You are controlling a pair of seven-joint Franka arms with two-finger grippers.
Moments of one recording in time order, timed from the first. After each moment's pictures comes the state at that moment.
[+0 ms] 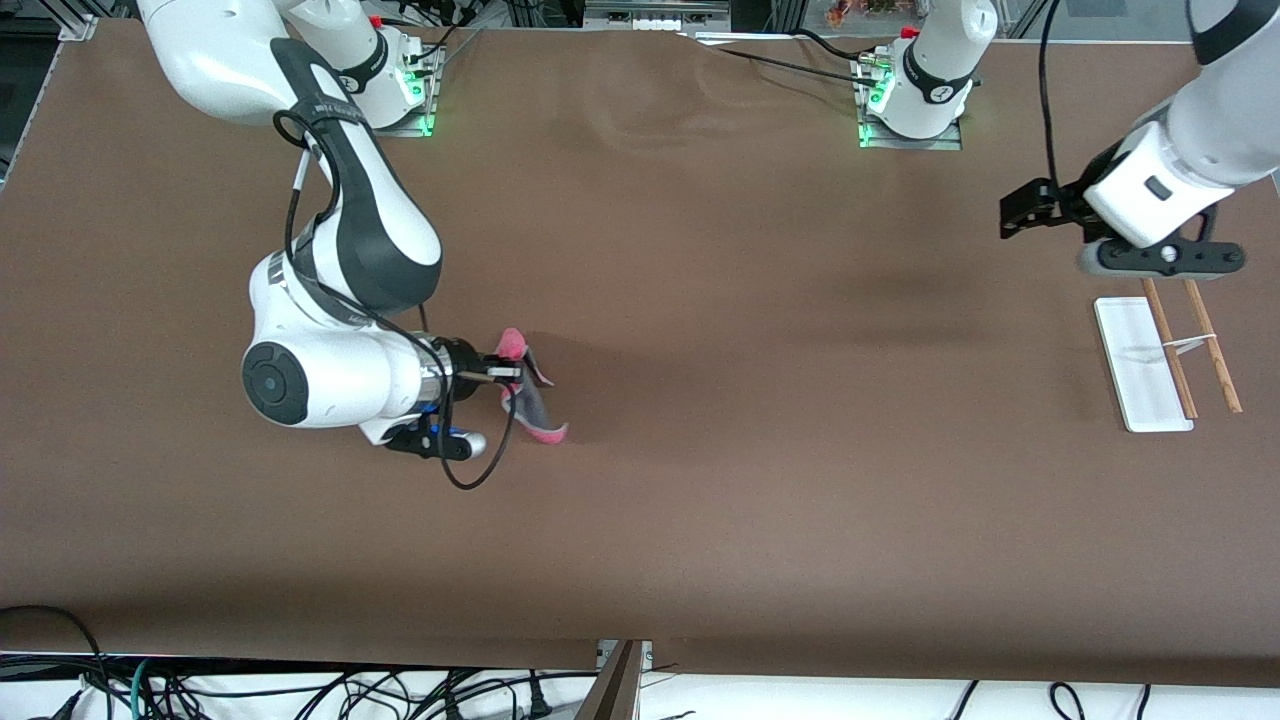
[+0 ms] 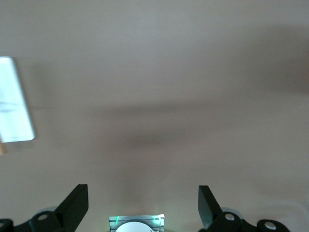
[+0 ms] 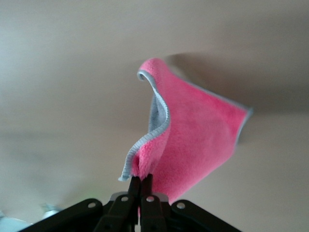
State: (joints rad) left arm -0.04 0.04 -0.12 -1.64 -0.06 1.47 -0.09; right arm 0.29 0.73 0.16 -1.10 0.43 1.67 0.53
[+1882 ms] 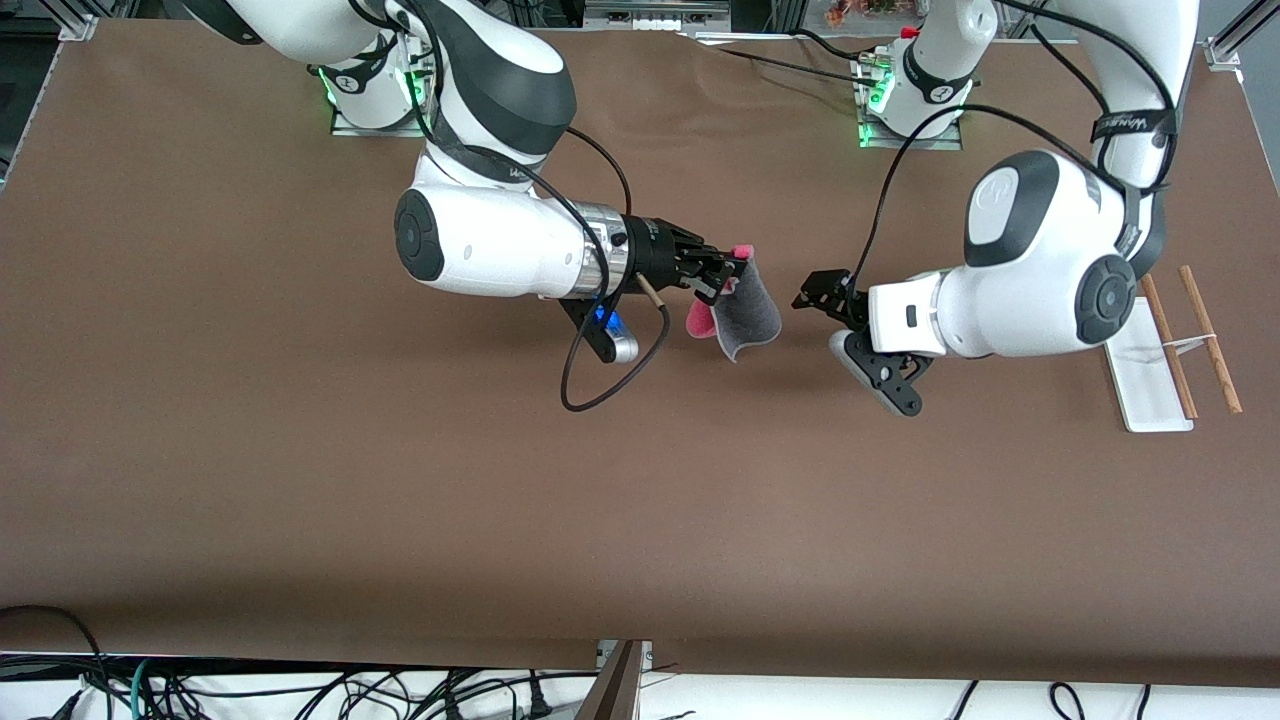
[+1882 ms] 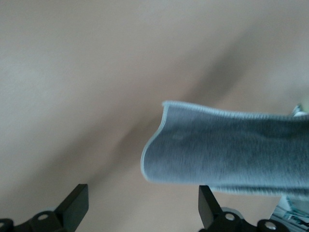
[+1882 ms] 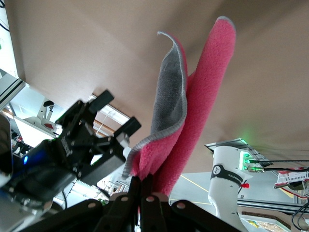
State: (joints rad) left arm -0.16 0.41 -0.13 -1.57 -0.53 1.80 0.51; right arm 0.34 0.73 0.52 -1.05 0.57 2.06 1.30
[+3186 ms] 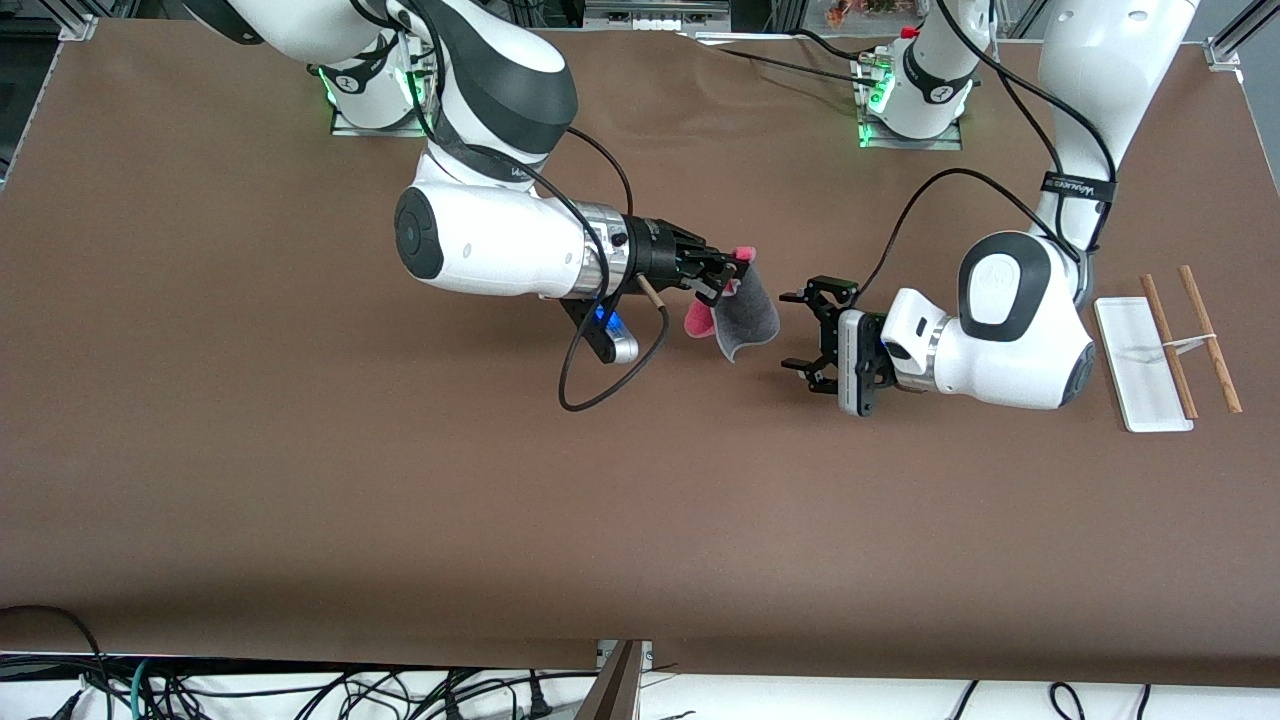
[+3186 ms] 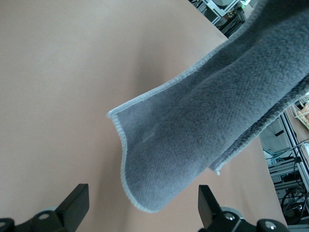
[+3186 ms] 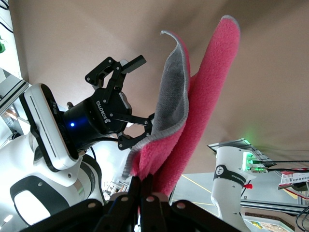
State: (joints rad) left arm -0.10 0.50 -0.14 -1.67 -0.84 1.78 1.33; right arm 0.34 0.73 0.52 -1.05 0.57 2.07 1.31
